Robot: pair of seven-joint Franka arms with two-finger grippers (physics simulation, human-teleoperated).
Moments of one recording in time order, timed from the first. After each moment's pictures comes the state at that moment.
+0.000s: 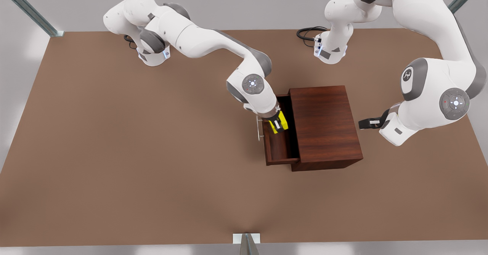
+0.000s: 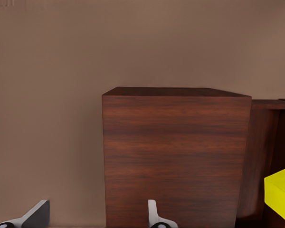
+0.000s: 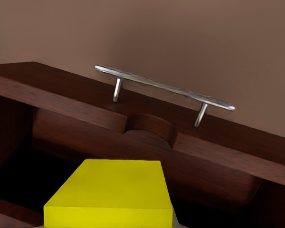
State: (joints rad) left arm 0.01 0.35 -0.12 -1.29 -0.01 1.43 -0.17; right arm 0.79 0.95 0.12 -0.82 0.13 2.06 2.05
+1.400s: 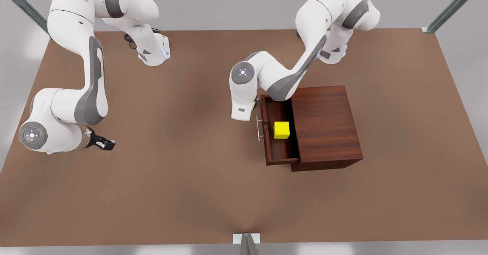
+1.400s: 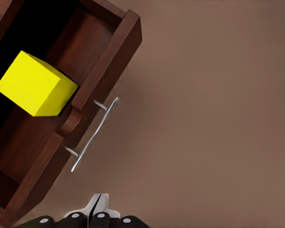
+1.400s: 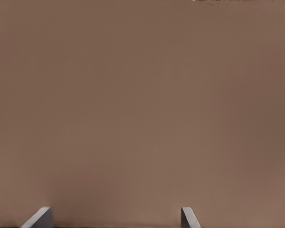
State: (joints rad) left arm -0.72 0.63 -0.12 -1.21 0.07 1.80 -1.51; right arm 0.15 0.43 -0.21 -1.38 0.02 1.52 0.41
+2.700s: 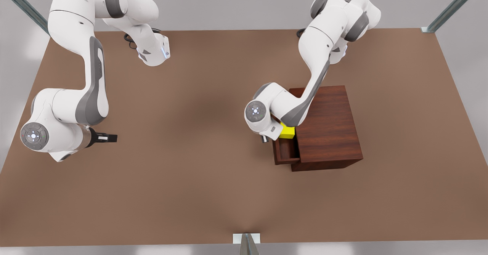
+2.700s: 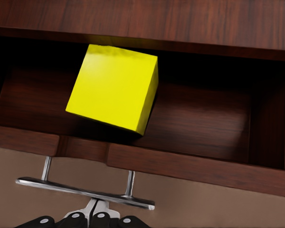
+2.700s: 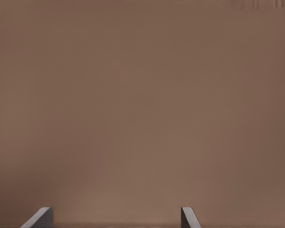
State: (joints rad) left arm -0.62 0.74 -0.10 -1.23 0.10 1.76 -2.49; right arm 0.16 0.43 -0.21 -1.38 0.02 1.51 0.02
